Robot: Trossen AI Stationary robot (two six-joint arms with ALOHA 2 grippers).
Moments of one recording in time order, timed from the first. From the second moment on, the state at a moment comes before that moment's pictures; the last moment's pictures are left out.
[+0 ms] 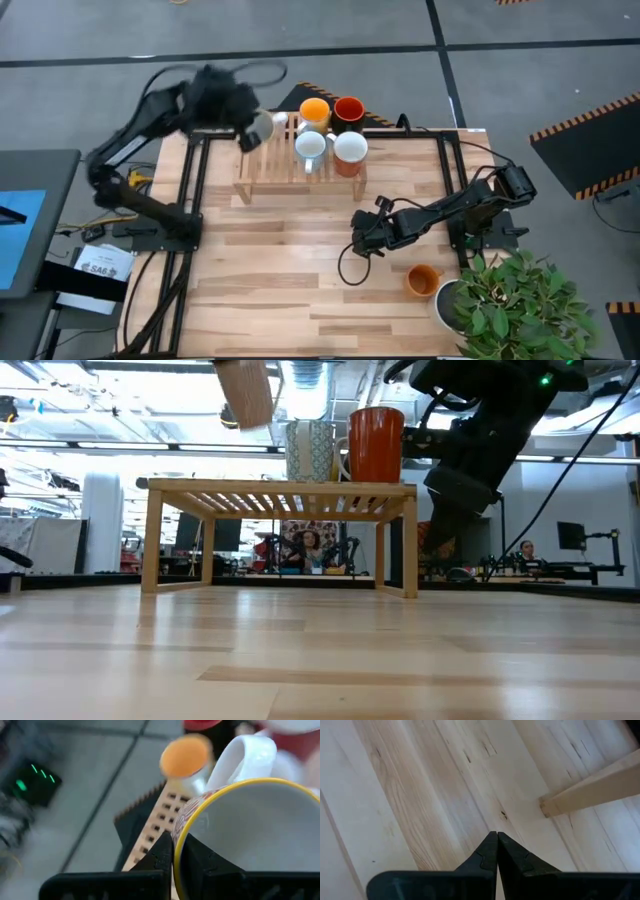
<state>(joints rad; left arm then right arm) 0.44 1.38 1.85 -1.12 -0.35 0.23 0.24 1.64 0.95 -0.51 0.58 0.55</state>
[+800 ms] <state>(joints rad) 0.75 1.72 1.92 -1.09 -0.07 0.28 0.24 1.64 0.95 -0.51 0.57 0.55</state>
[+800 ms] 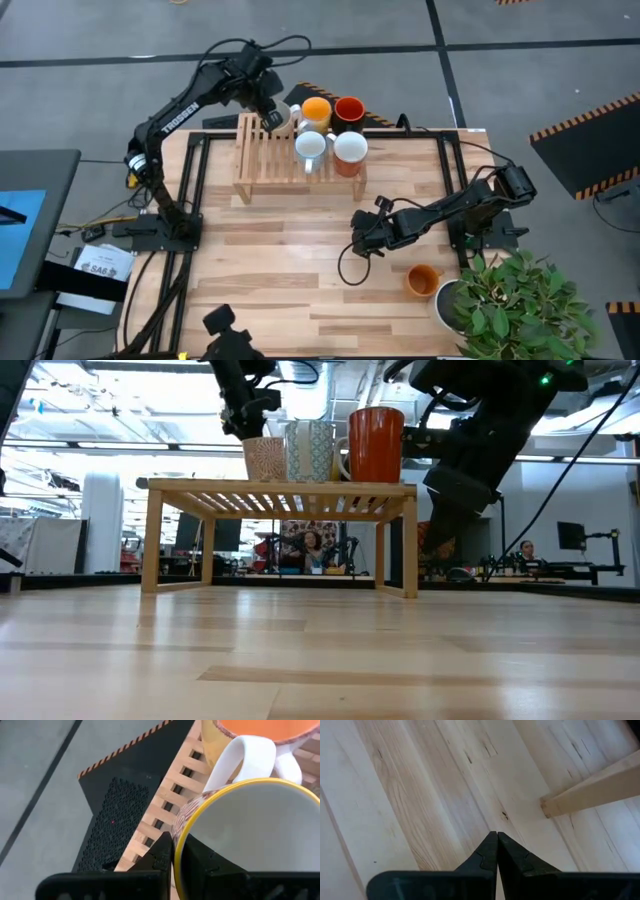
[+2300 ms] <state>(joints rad) 0.84 1.75 1.91 -1.08 0.02 0.16 0.24 1.64 0.95 -0.48 0.57 0.55</state>
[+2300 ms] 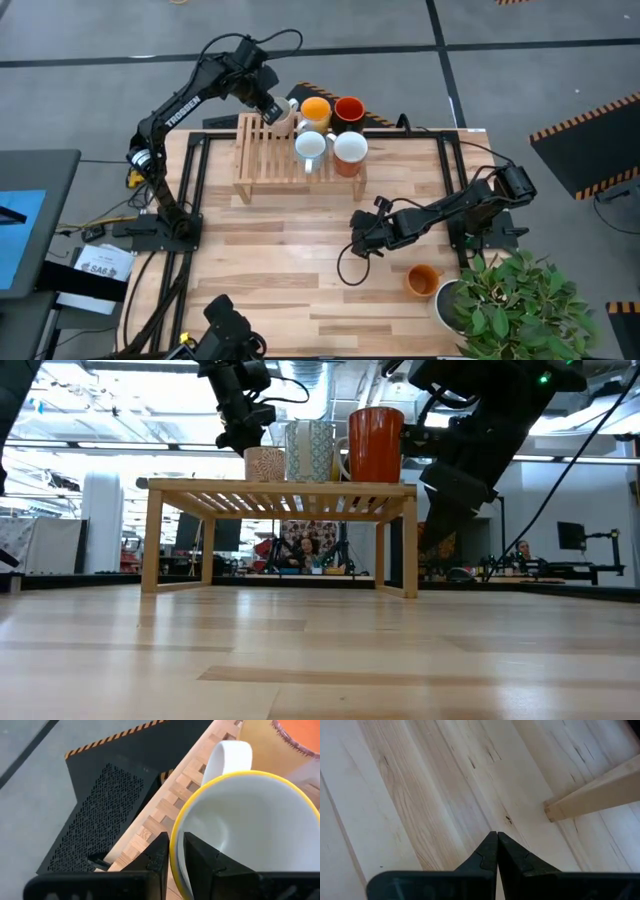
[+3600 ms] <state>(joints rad) 0.82 1.73 2.26 -1.16 0.18 0.07 0.24 1.64 0.95 -0.48 0.57 0.55</state>
